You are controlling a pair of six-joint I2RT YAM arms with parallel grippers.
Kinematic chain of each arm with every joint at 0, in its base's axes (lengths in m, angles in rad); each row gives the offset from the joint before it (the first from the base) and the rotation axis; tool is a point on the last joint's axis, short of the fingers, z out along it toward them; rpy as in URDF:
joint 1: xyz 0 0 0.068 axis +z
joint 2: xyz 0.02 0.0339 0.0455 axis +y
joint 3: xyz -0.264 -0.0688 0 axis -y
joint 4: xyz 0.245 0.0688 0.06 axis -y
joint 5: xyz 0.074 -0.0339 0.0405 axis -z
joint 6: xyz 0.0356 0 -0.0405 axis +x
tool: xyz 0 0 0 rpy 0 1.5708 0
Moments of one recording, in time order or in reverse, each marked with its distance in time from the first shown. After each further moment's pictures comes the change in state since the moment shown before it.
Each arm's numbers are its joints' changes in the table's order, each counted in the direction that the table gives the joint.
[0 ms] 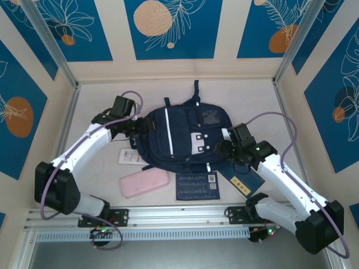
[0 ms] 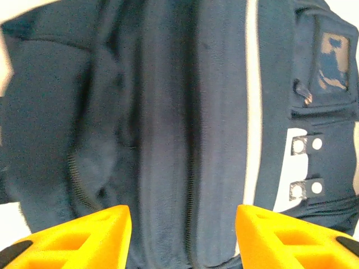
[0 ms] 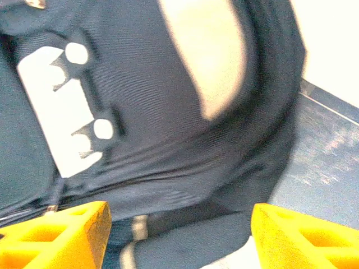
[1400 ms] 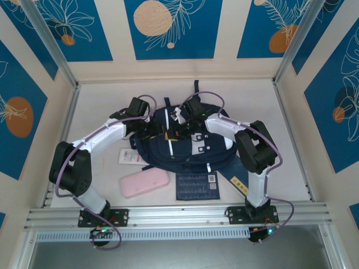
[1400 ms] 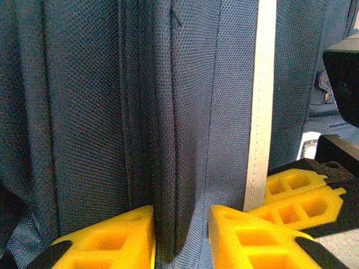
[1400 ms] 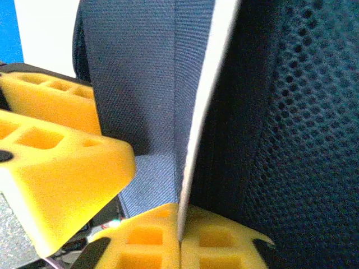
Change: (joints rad) left arm -0.051 0.190 0.008 0.117 0.061 -0.085; right arm 0.113 0.945 0.514 0.469 -0.833 -0.247
